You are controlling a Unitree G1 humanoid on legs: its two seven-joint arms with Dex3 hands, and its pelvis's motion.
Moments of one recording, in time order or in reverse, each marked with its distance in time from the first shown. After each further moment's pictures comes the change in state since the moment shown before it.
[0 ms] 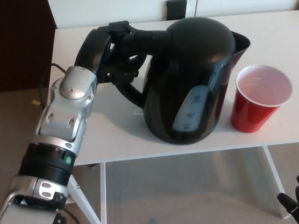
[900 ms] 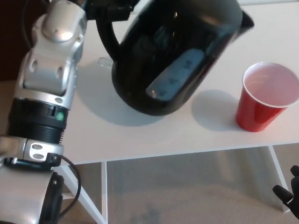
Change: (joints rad) left_arm -0.237 0.049 -0.001 -0.061 0.046 0.071 -0.002; right_arm -0.032 -0.006 0.024 0.007 -0.009 0.002 0.001
